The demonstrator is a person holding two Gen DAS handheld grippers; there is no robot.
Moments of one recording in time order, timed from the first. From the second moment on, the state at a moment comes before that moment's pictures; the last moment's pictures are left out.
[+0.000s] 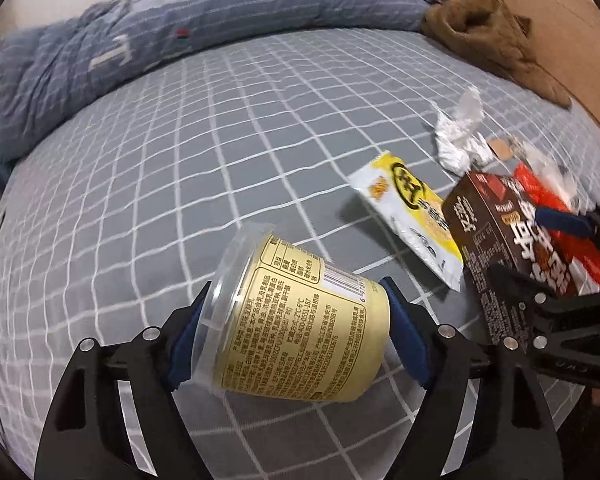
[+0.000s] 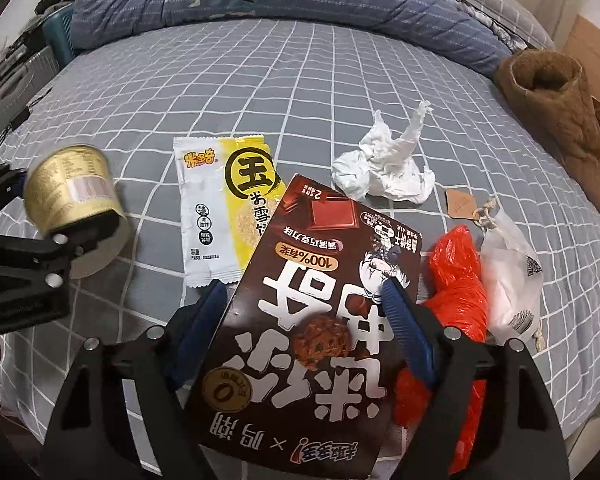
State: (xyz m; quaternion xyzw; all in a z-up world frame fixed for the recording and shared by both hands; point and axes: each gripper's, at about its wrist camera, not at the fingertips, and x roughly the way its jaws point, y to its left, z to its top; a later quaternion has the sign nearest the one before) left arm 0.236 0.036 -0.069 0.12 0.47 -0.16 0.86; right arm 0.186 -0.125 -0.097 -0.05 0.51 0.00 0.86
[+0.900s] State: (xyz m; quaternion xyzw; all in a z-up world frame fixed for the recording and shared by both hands) left arm 0.175 0.069 -0.038 0.04 0.47 -0.06 0.88; right arm 0.191 -0.134 -0.079 0.00 0.52 -0.02 0.85
